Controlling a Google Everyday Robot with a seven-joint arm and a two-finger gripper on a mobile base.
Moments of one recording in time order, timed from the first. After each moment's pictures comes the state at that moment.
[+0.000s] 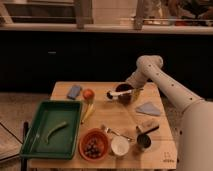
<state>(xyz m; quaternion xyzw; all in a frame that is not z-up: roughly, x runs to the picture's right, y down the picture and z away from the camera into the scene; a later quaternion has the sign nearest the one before) 0.177 0.022 0.891 -0.26 -0.13 -0.03 0.96</state>
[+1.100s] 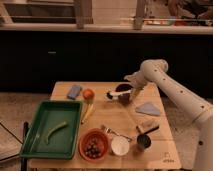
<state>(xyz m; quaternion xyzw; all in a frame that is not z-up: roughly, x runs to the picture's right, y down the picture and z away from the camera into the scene) 0.168 0.003 0.879 -0.16 -0.17 -0.04 0.97</state>
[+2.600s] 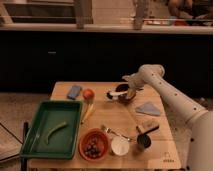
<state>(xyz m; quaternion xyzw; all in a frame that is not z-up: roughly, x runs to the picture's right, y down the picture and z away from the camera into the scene) 0.158 0.001 0.923 -0.13 -0.19 -0.01 0.97</state>
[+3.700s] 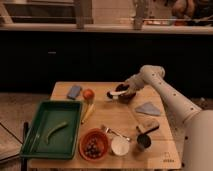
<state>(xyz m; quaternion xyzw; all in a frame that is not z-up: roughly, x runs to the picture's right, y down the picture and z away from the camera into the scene) 0.171 0.010 0.941 -0.15 -0.20 0.00 0.97</state>
